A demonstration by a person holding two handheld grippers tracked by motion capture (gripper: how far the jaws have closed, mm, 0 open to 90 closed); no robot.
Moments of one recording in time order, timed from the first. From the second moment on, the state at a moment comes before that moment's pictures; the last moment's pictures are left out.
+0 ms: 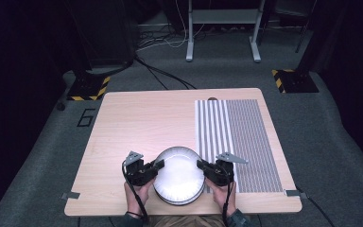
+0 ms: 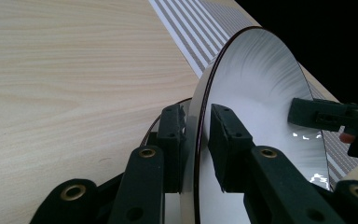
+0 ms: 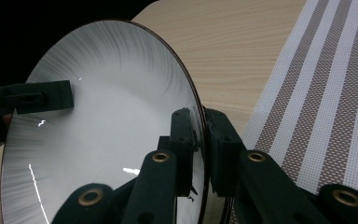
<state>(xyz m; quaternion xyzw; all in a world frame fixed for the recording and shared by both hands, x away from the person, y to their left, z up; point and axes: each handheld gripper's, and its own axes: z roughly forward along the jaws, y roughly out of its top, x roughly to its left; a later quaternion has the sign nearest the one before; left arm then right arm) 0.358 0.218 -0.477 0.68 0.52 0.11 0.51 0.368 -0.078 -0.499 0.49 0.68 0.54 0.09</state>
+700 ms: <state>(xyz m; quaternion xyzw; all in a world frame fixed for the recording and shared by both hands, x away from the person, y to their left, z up) 0.360 0.209 -0.460 0.68 0.49 0.11 0.53 0.358 -0.086 -0.474 0.48 0.67 0.55 0.13</state>
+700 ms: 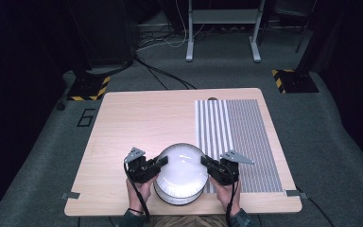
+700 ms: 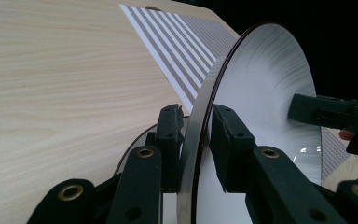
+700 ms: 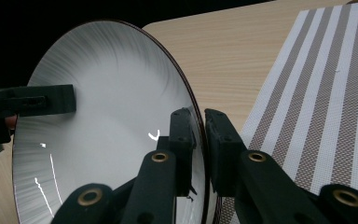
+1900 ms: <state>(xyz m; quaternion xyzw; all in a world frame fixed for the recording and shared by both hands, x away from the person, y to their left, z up) 0.381 0.167 -0.437 0.70 0.45 0.09 0.54 0.357 -0.128 -0.445 0.49 0.65 0.55 0.17</state>
